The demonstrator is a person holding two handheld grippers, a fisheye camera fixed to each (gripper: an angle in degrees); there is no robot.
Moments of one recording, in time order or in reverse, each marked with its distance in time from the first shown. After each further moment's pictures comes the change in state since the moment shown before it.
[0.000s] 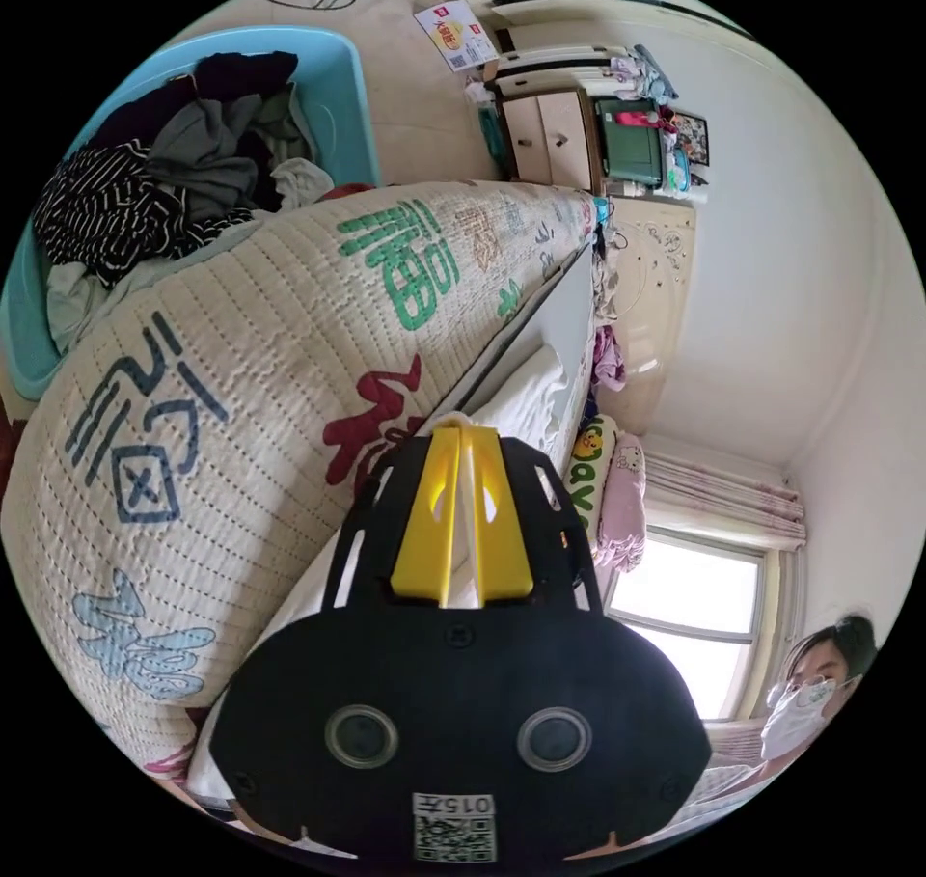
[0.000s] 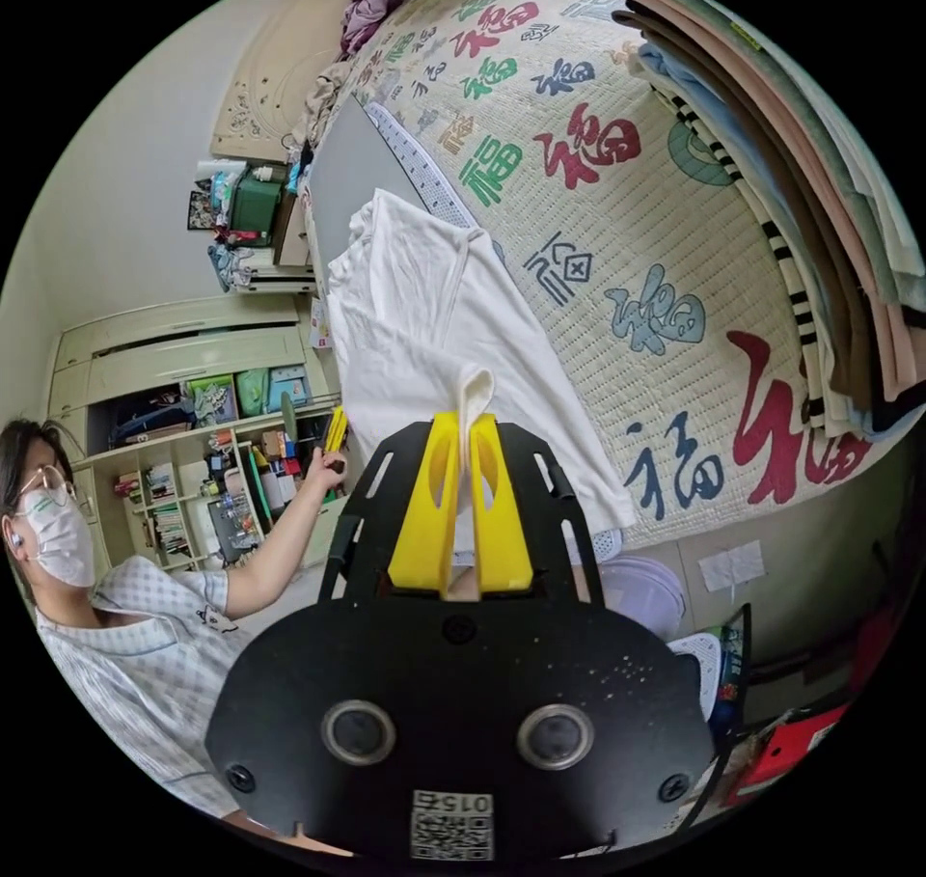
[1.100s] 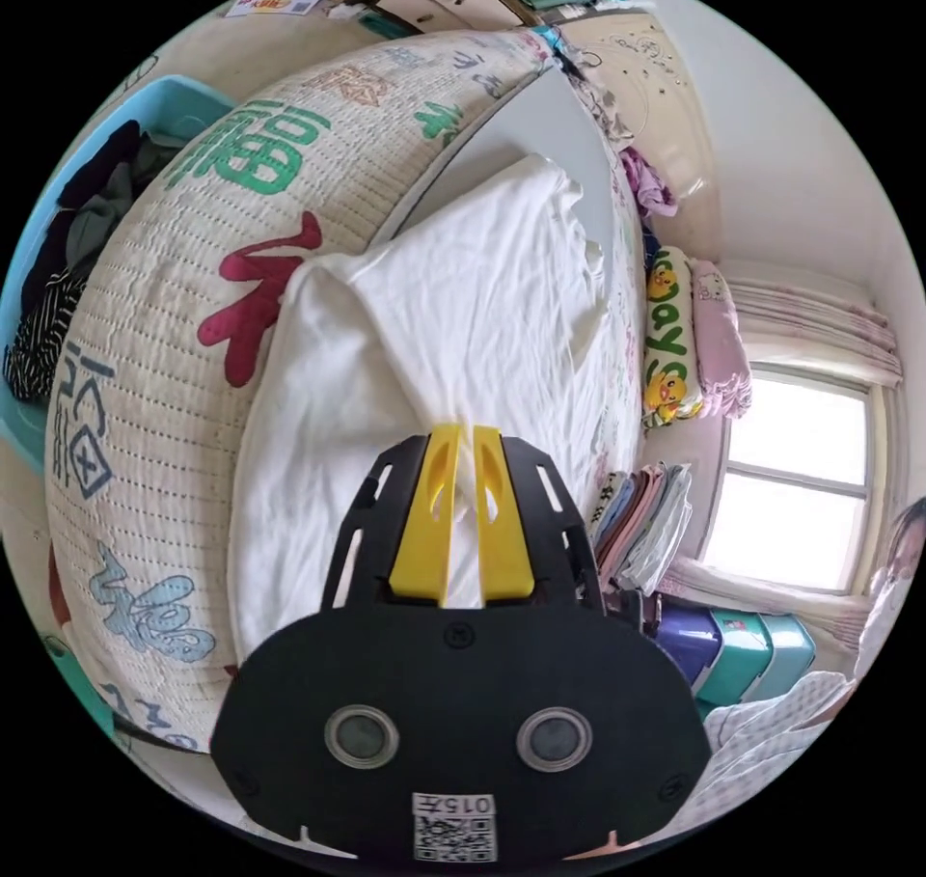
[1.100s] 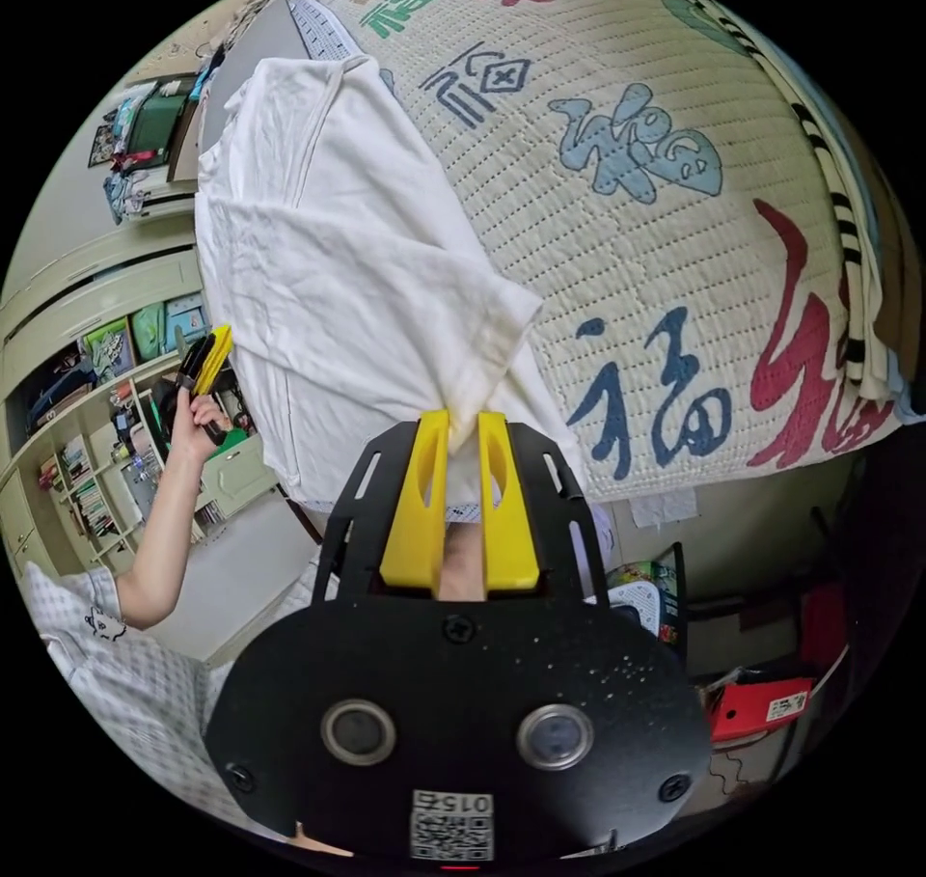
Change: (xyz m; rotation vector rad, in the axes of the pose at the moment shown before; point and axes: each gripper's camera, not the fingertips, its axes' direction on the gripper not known) left arm 0.067 0.032 0.109 -0.381 -0.375 0.351; right arm -0.005 -0.083 0.064 -0.268 0.280 0.019
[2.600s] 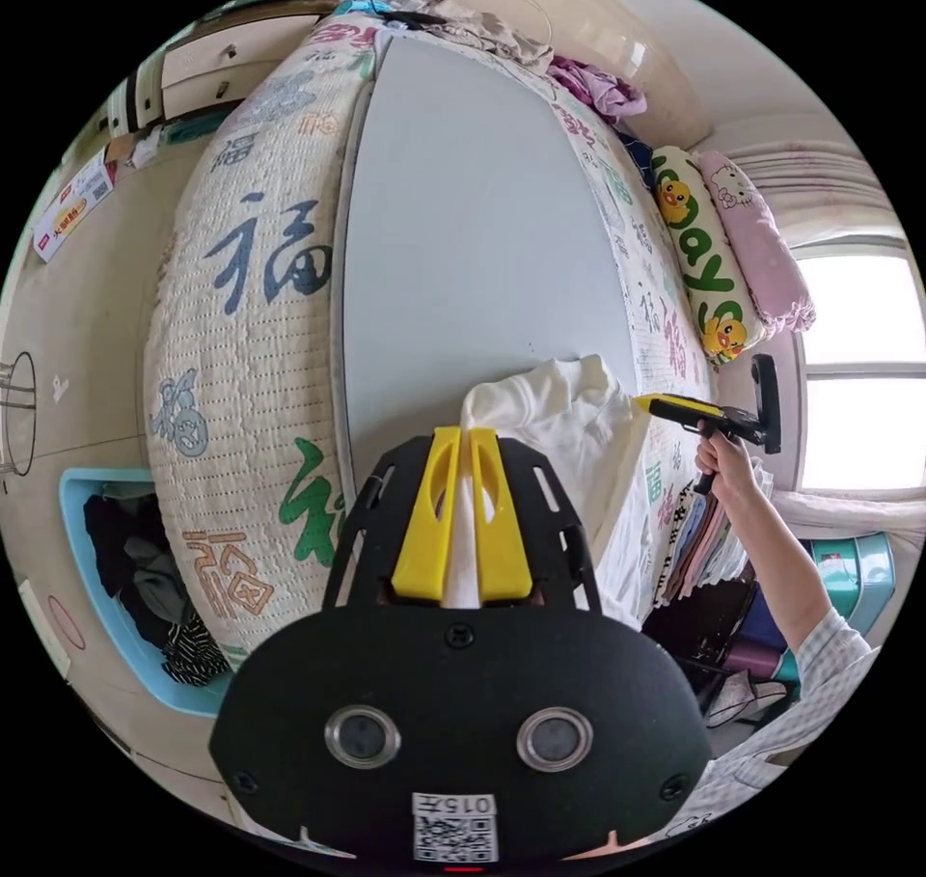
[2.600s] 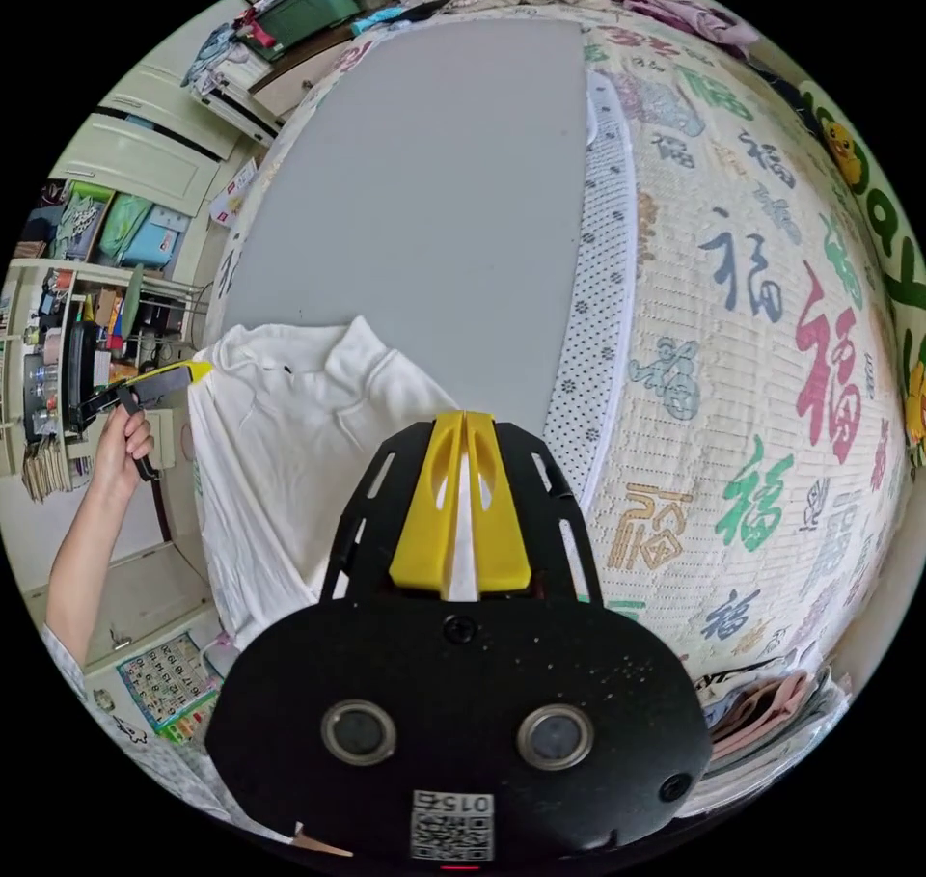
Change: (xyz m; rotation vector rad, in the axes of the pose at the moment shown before) left arm 0.172 -0.293 0.041 -0.087 -0.250 0.396; right arm -0.288 -0.422 -0.235 0.177 0.398 -0.494
